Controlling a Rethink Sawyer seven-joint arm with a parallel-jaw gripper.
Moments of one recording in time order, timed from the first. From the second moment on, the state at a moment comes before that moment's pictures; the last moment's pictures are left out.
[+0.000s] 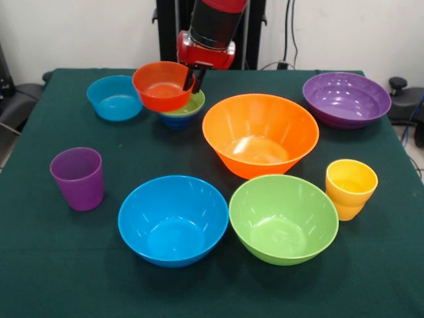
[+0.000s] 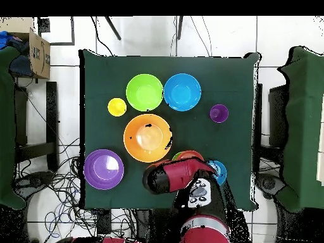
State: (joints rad) arm -0.16 -0.57 -0.14 1.86 -0.52 0.29 1.92
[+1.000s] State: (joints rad) arm -0.10 -0.57 -0.18 1.91 -0.45 0.21 1.92
